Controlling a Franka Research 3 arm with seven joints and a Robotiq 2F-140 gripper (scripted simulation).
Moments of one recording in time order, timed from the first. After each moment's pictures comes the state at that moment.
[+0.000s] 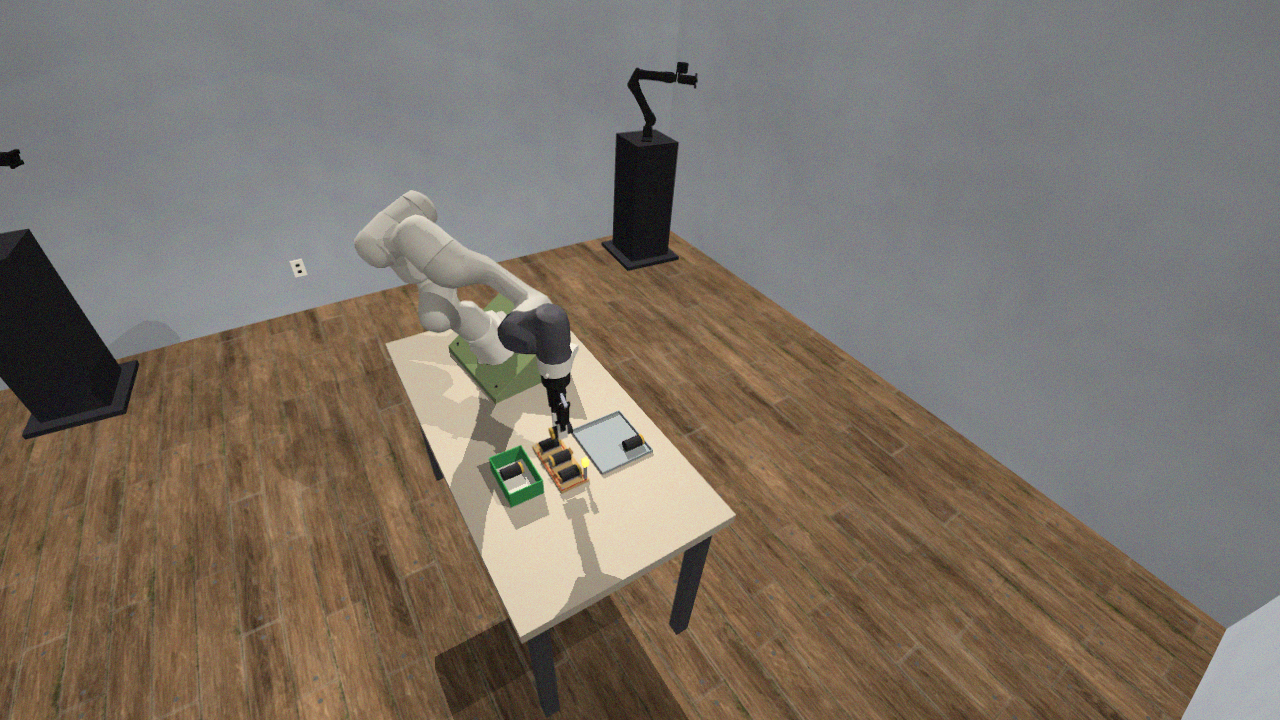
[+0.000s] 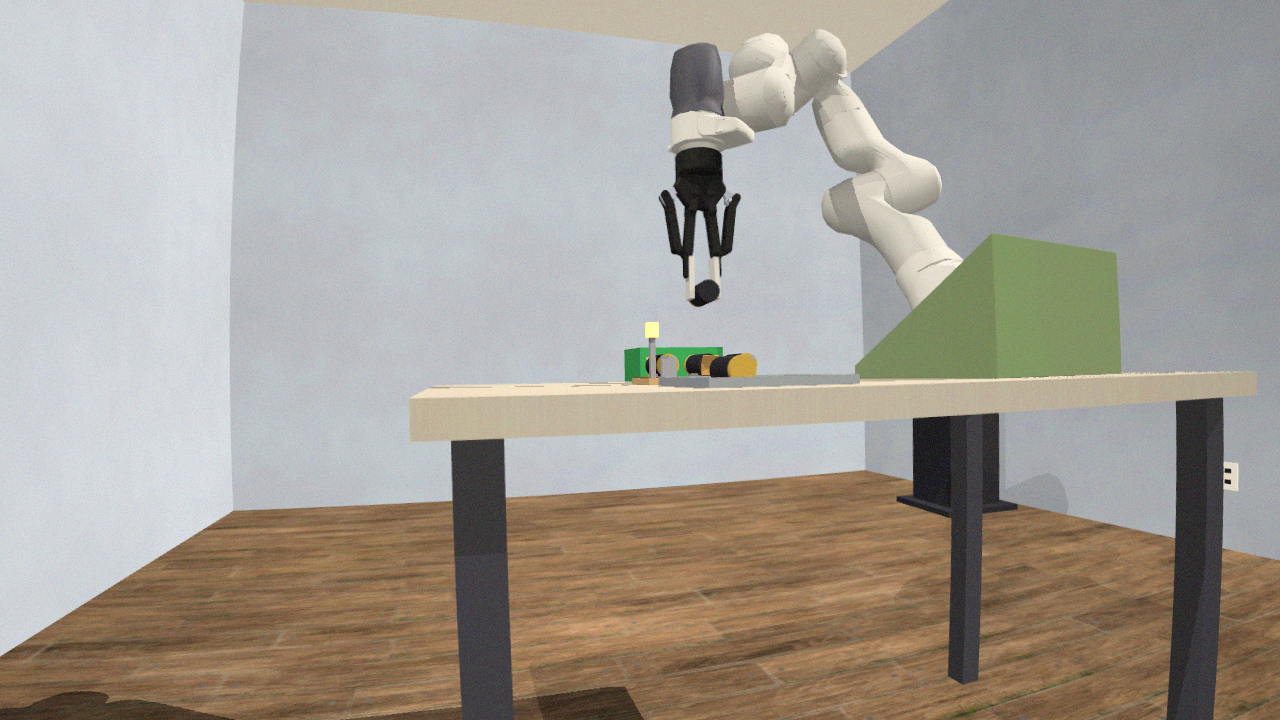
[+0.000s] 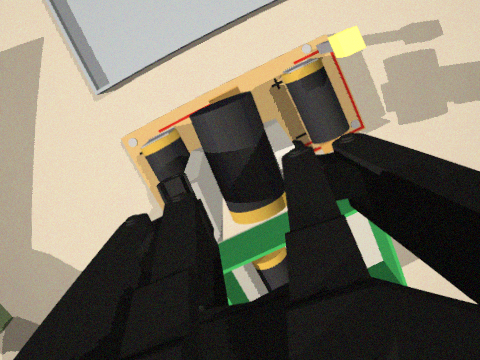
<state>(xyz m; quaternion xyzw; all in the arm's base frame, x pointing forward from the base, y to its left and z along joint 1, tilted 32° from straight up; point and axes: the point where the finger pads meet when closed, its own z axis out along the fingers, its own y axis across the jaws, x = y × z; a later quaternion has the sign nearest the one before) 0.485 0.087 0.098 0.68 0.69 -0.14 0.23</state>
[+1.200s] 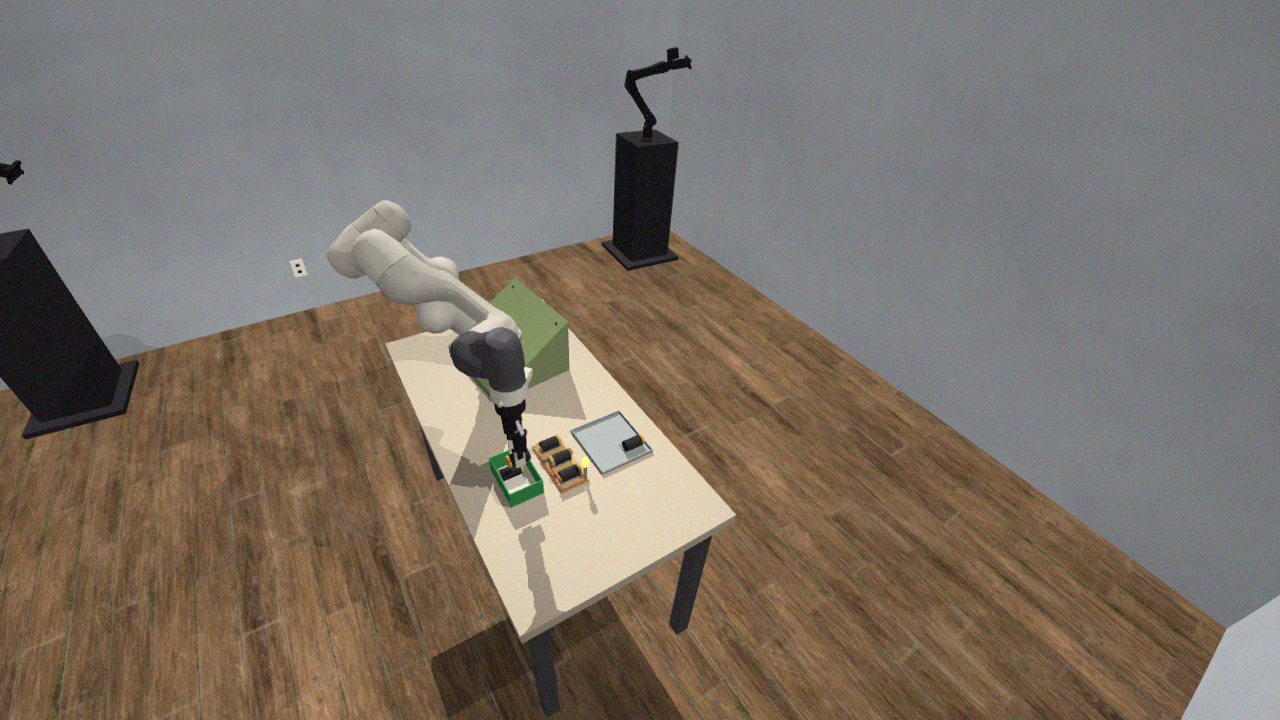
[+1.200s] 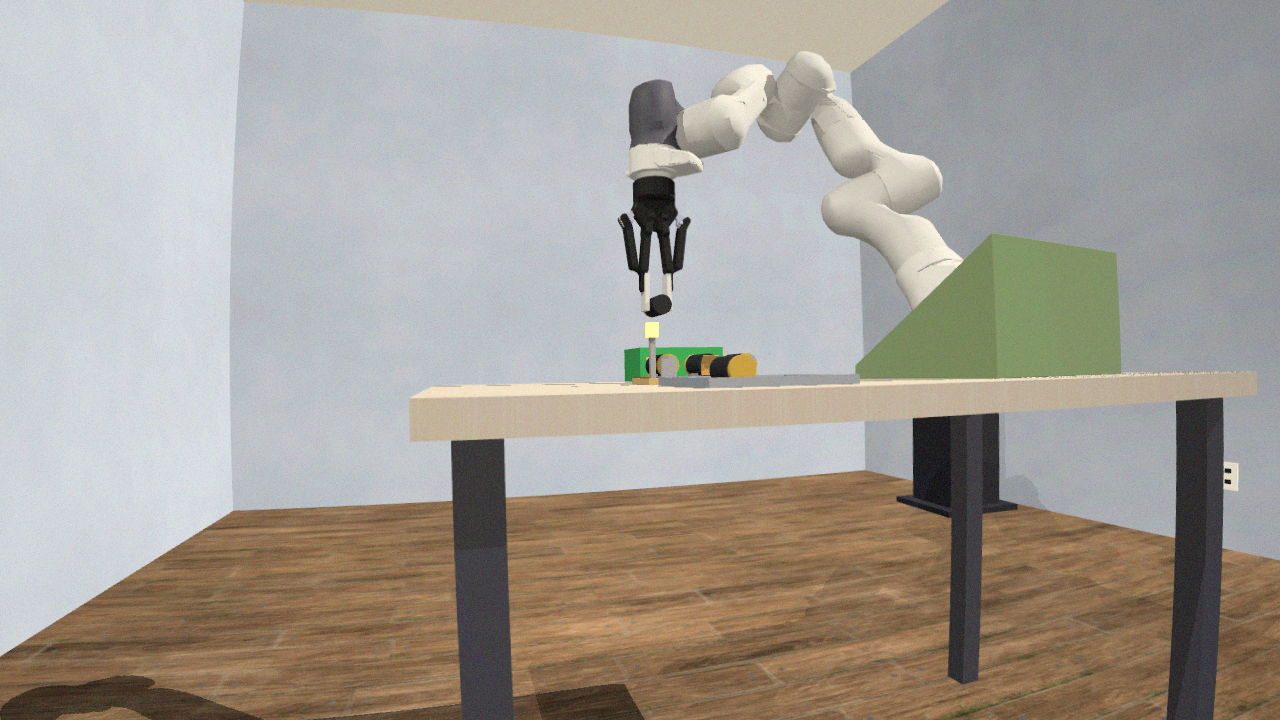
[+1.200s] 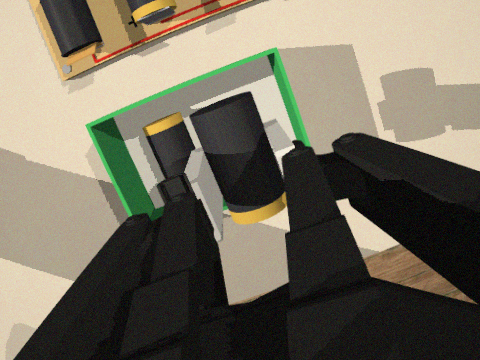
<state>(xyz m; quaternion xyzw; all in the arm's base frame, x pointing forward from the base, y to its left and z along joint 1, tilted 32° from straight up) 0.526 -0.033 0.172 0.64 0.72 -0.16 0.23</state>
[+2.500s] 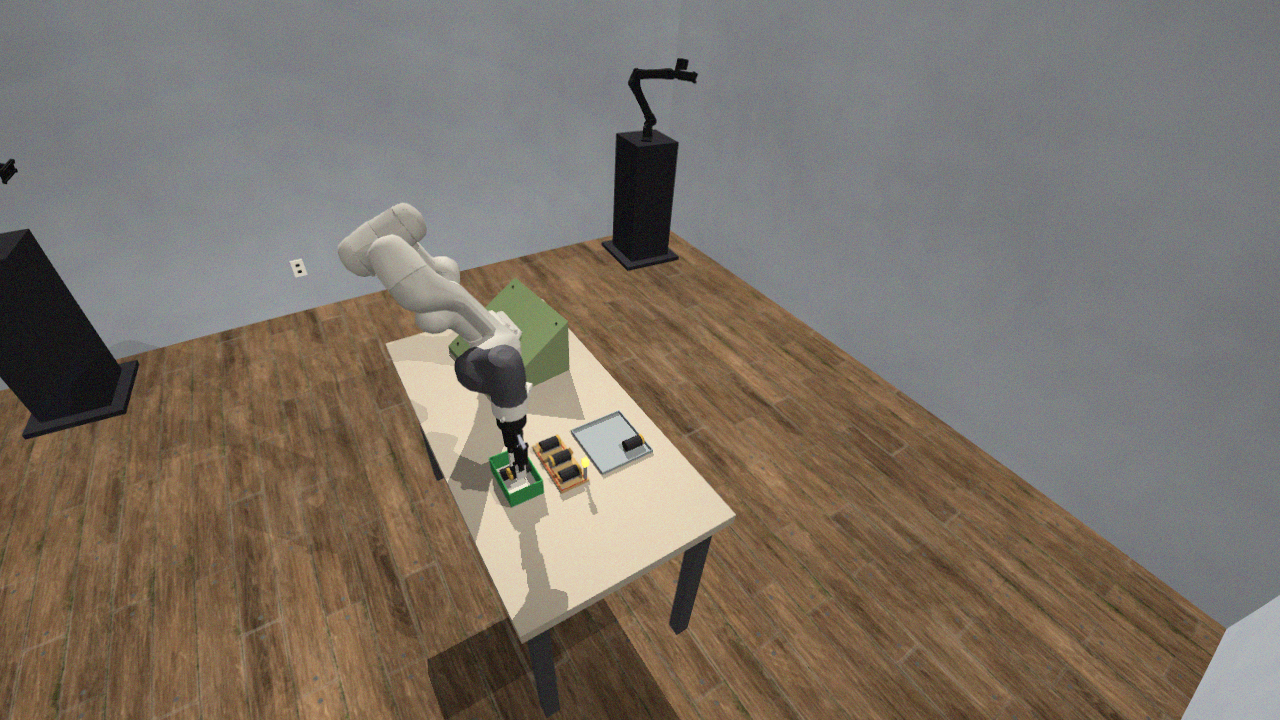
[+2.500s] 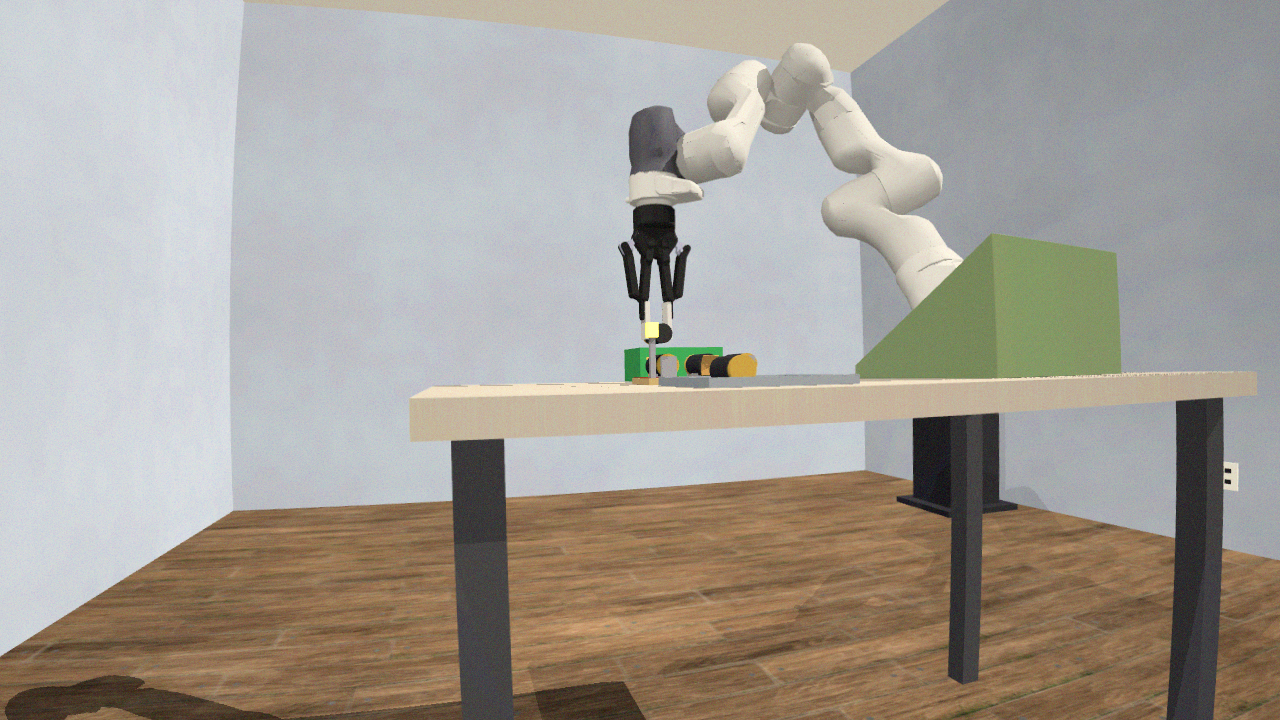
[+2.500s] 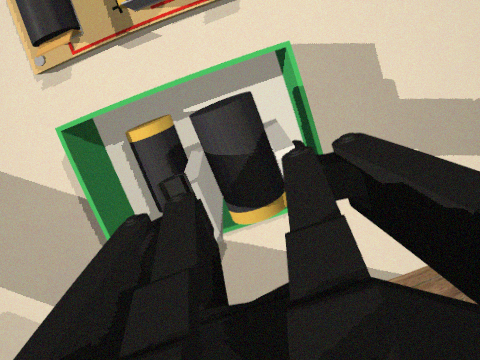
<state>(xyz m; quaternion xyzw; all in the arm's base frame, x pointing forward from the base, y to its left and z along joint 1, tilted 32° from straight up) 0.532 -0.060 0.132 0.63 0.73 -0.17 0.23</state>
